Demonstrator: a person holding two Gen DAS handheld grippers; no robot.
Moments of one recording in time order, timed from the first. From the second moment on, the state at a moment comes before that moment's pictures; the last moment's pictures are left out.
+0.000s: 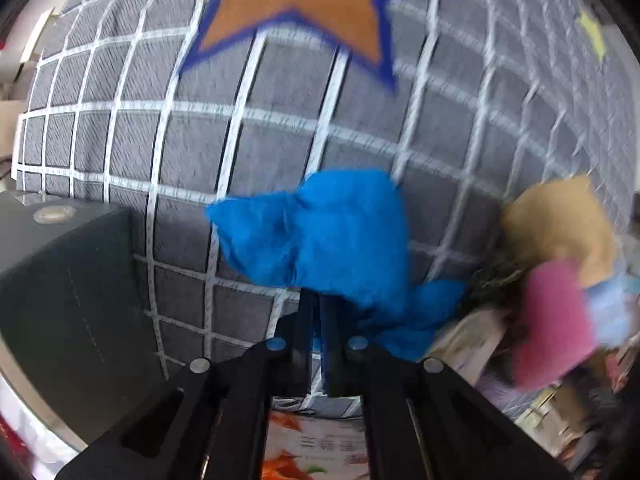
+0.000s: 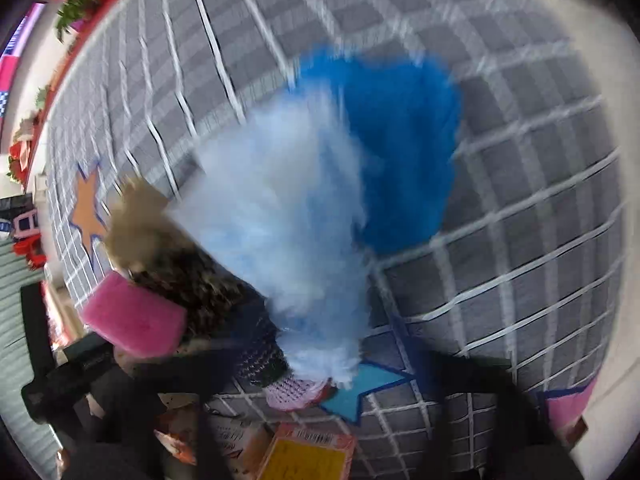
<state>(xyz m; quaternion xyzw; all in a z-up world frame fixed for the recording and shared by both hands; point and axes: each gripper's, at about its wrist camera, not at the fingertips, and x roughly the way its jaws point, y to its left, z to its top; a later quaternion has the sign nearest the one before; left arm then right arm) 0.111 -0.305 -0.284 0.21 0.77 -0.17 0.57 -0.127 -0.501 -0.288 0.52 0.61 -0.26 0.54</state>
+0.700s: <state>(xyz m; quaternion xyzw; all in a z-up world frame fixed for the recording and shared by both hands) 0.109 -0.279 -0.213 0.12 0.74 -0.25 0.61 -0.189 -0.496 -0.193 0.47 0.52 -0.26 0.67</state>
